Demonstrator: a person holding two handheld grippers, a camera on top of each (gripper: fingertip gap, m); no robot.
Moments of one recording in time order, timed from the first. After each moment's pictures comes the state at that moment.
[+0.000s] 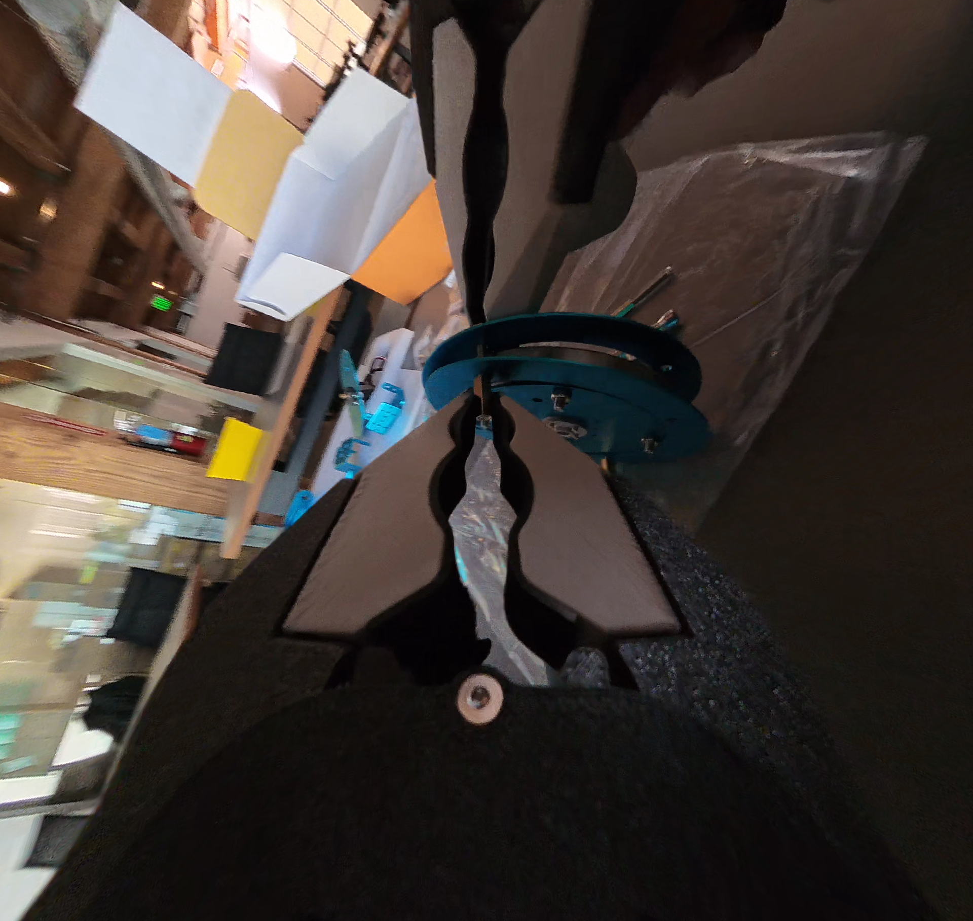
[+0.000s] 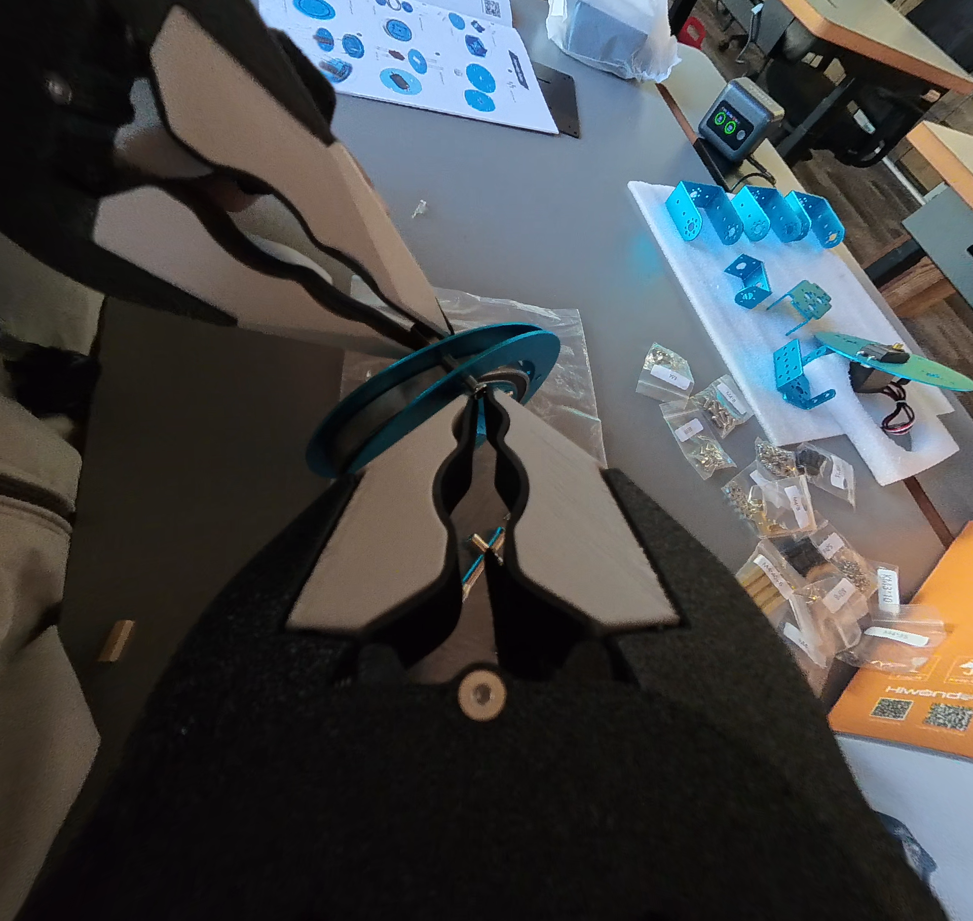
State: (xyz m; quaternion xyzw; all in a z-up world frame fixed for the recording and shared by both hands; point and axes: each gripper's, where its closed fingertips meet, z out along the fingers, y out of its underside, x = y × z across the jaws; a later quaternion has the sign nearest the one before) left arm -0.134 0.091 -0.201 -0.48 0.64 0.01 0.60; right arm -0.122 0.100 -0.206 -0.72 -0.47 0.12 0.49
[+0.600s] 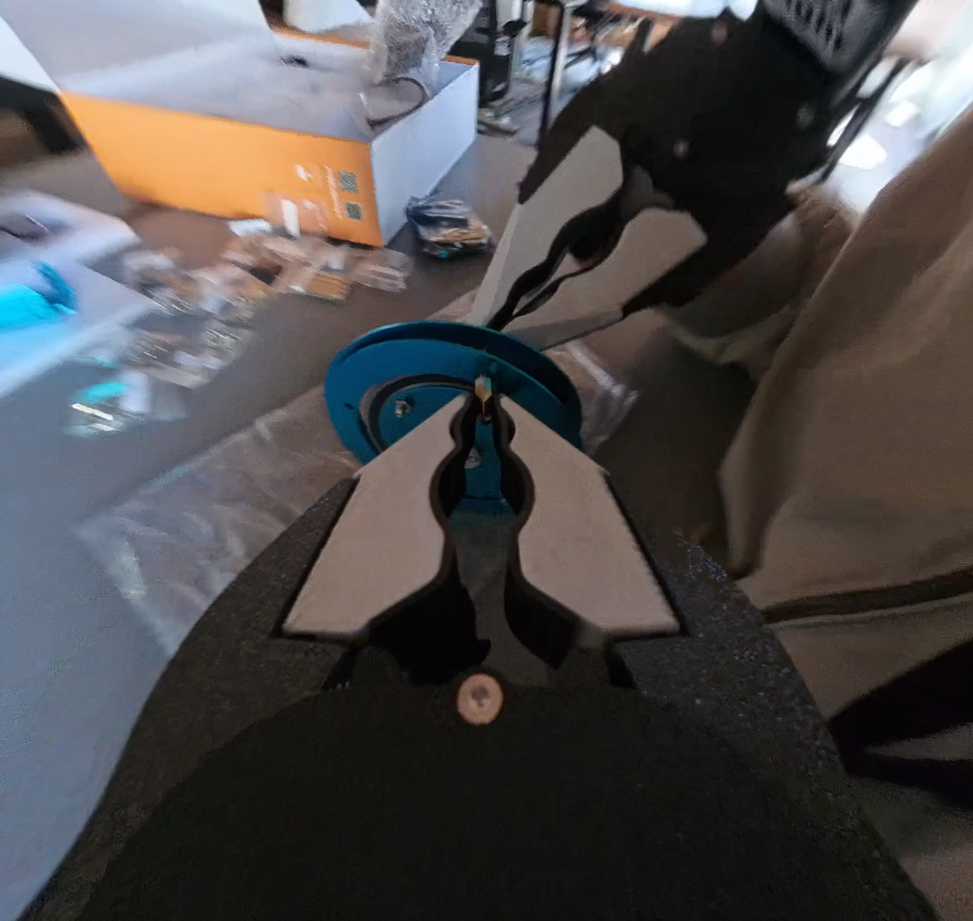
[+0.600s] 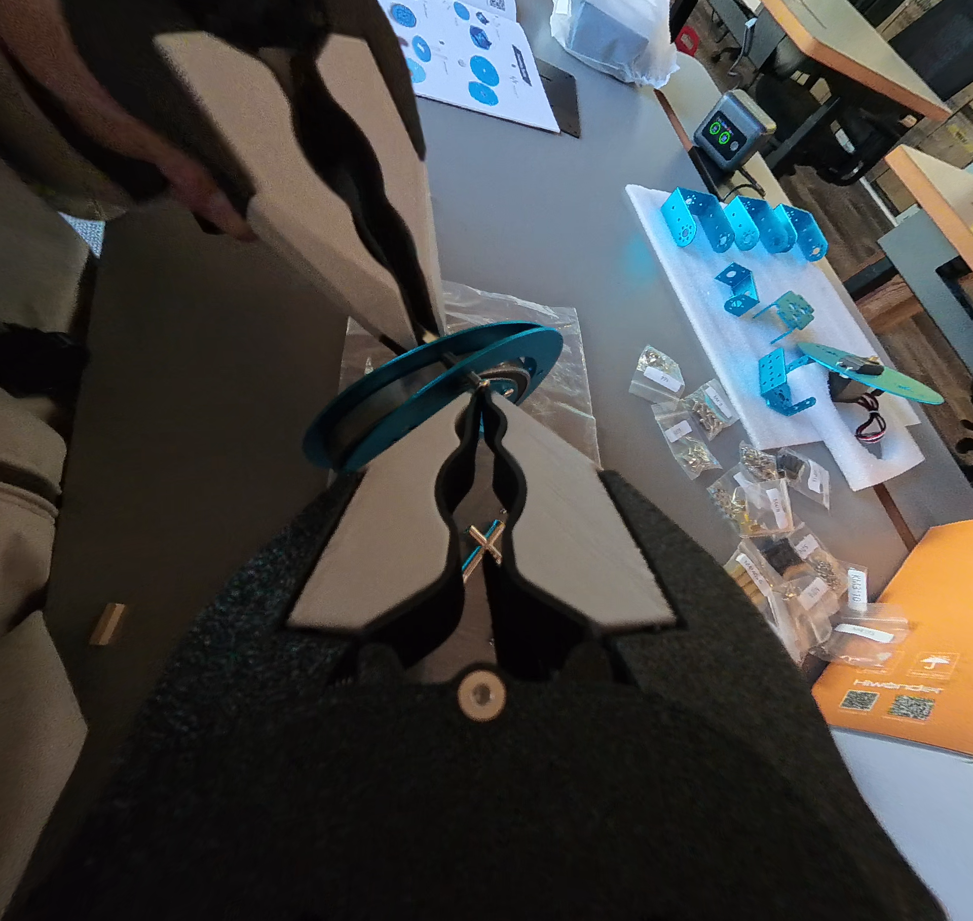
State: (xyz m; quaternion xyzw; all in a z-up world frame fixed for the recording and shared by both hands) left arm -0.132 0.077 -0.201 -0.64 0.50 -0.40 0.42; right arm -0.122 0.094 -0.207 -0.71 -0.49 0.10 0.49
